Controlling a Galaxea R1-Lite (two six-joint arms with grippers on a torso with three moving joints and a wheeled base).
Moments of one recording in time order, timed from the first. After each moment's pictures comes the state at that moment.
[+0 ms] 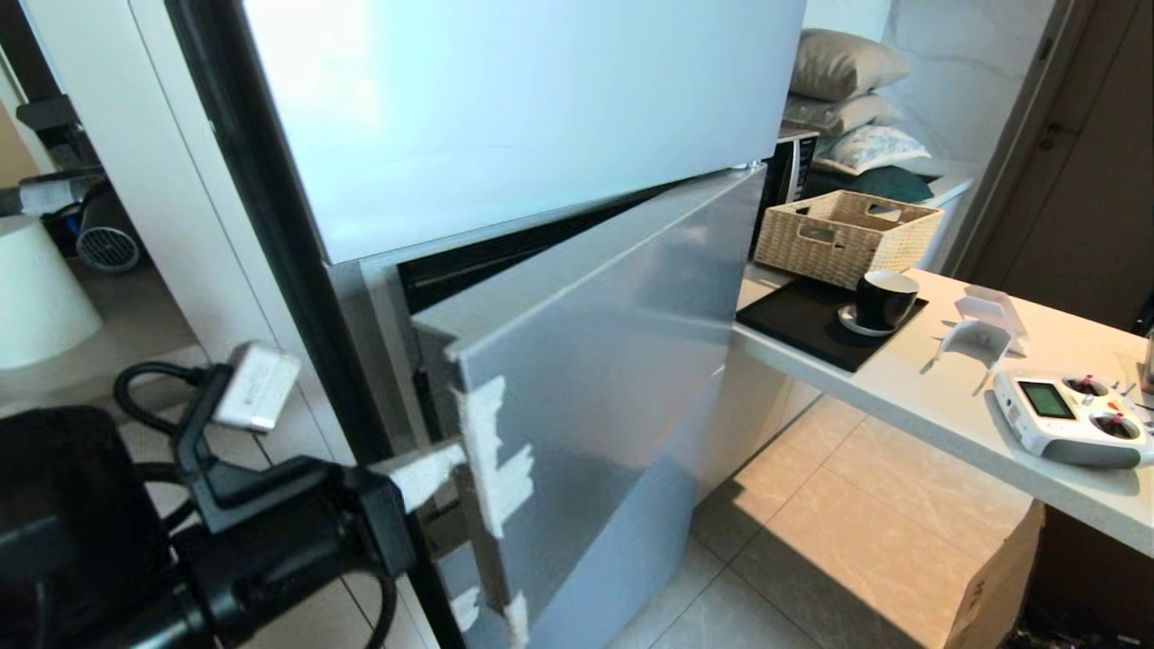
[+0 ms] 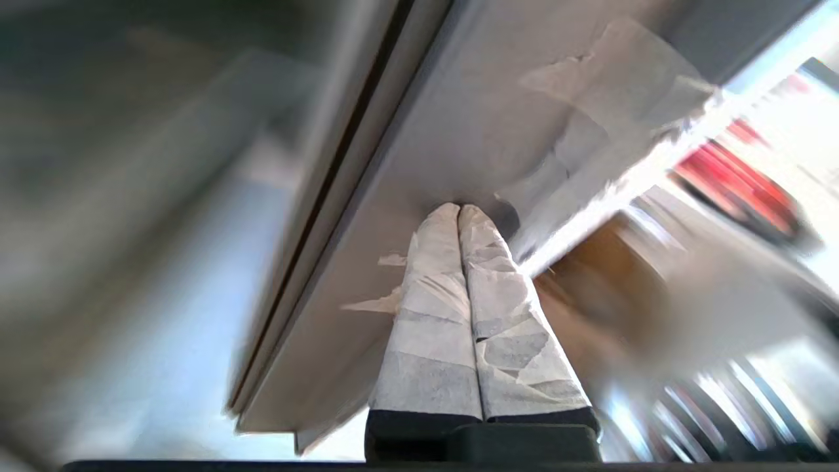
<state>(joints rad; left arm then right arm) -0.66 1.40 -0.39 -0.91 -0.01 -0.35 0.01 0.00 0.00 0.00 0.01 -0.01</state>
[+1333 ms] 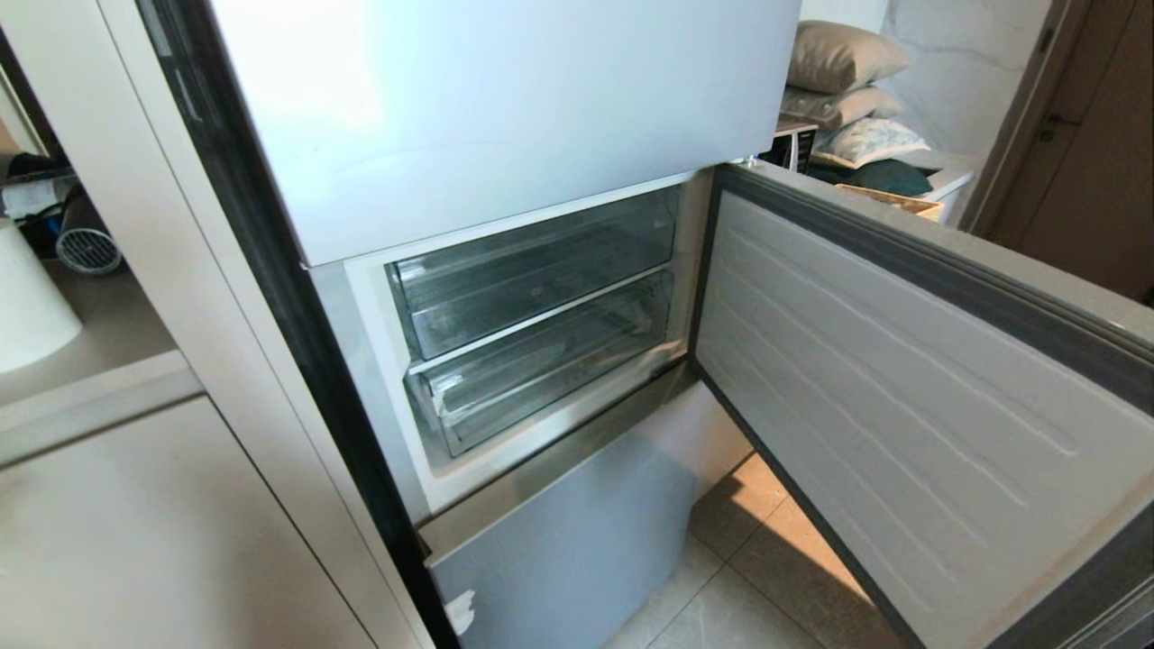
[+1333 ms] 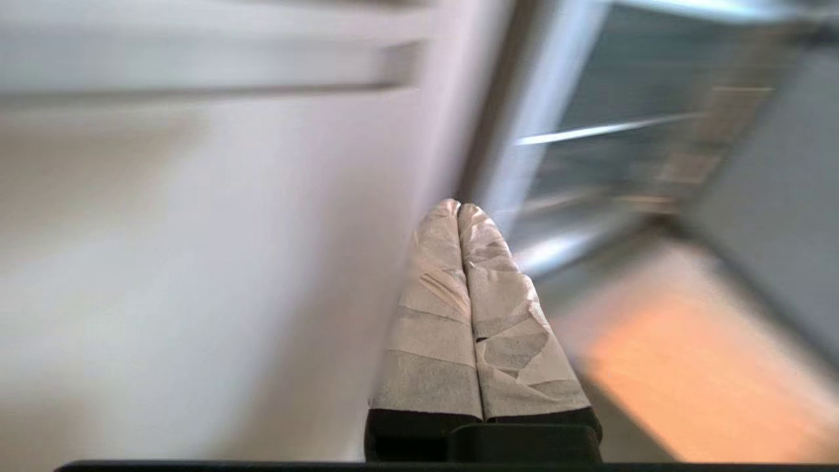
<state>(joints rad) -0.15 0.36 -0.15 -0.34 0.27 -0.17 0.01 0.00 0.00 0.00 0.01 -0.01</state>
